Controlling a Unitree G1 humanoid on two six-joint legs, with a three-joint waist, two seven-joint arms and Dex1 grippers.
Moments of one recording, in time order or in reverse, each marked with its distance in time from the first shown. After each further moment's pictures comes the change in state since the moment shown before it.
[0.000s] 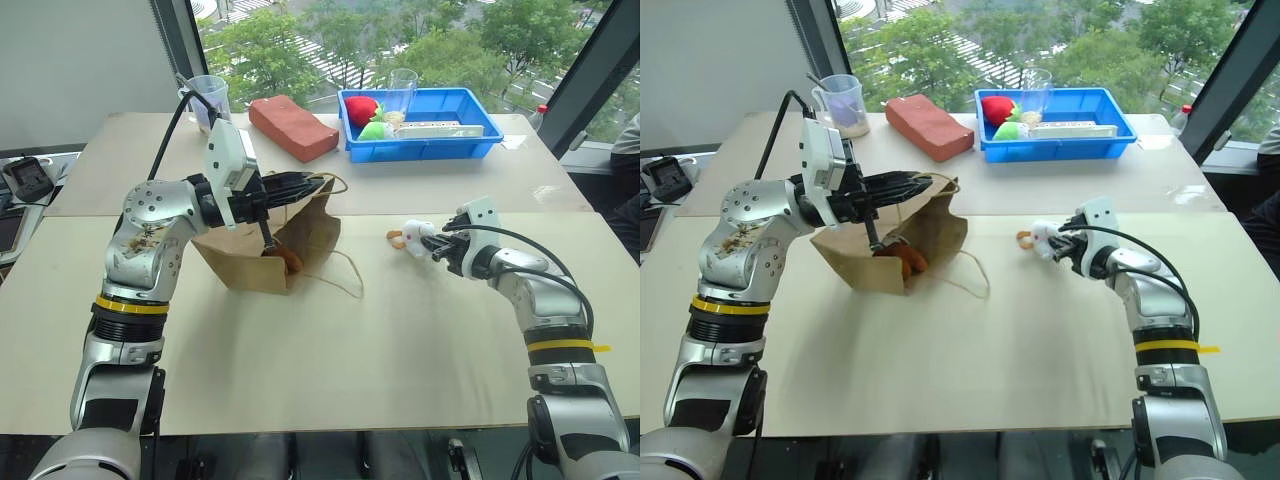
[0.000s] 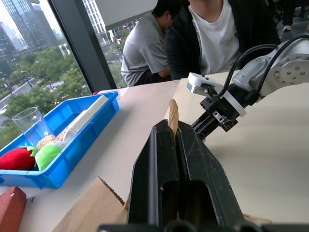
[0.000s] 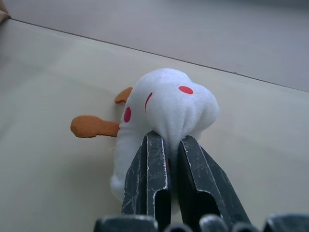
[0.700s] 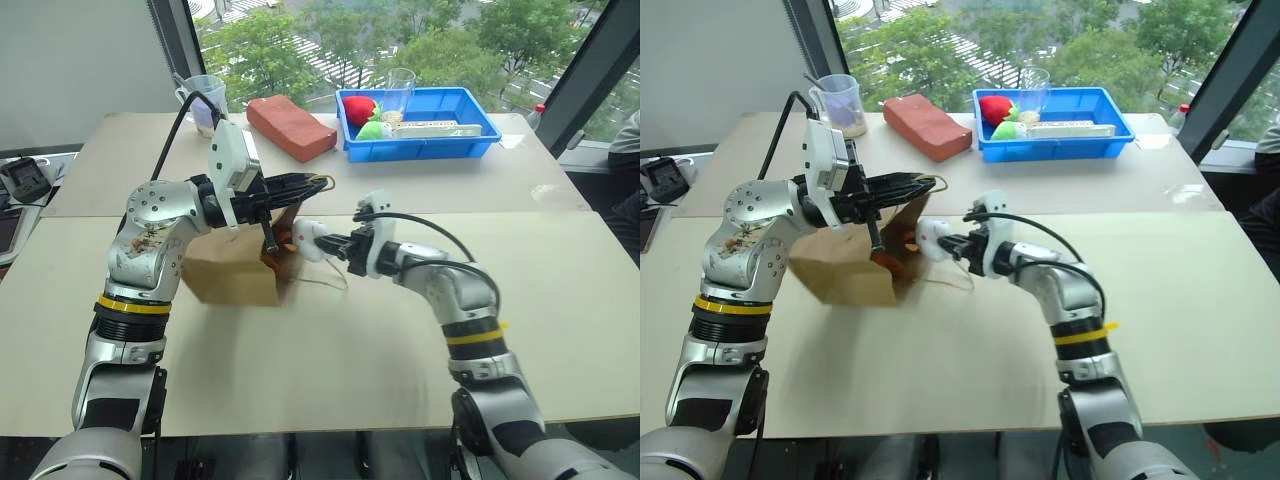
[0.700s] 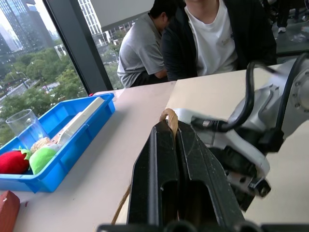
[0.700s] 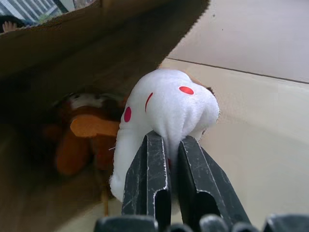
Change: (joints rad) left arm -0.003 -0.011 -0.009 -0.001 0.000 0.000 -0.006; right arm -0.150 0.425 0.123 -0.055 0.131 0.177 -0.072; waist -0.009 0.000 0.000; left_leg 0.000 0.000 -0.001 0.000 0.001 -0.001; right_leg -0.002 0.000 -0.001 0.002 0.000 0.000
